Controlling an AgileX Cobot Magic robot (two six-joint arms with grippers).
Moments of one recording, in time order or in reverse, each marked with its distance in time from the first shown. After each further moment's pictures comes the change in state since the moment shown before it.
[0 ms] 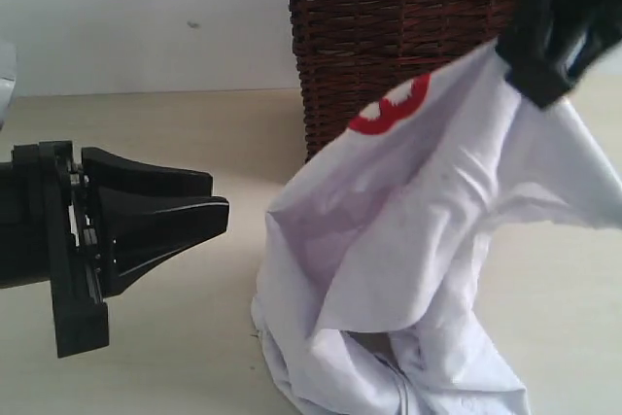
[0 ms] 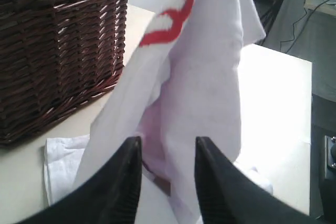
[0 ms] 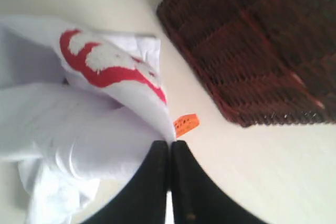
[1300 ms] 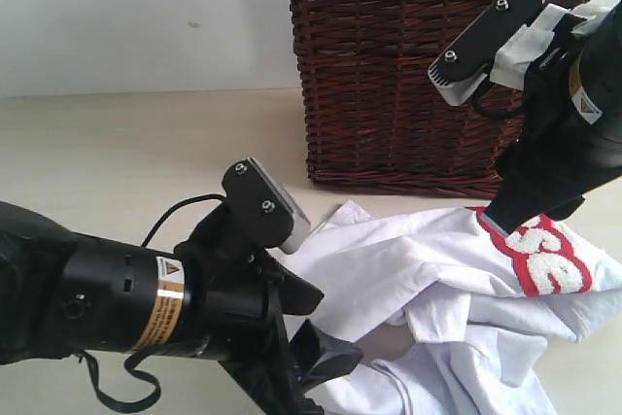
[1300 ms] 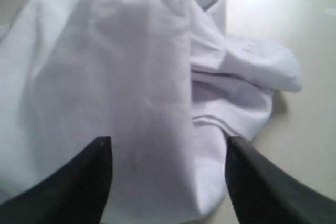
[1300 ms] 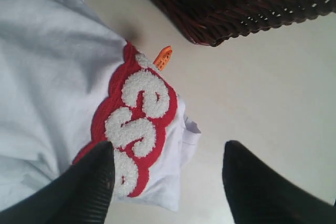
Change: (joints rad) left arm -0.407 0.457 -0.204 0.062 0.398 -0.113; right arm 0.000 0.089 0.351 -0.359 -0.174 0.472
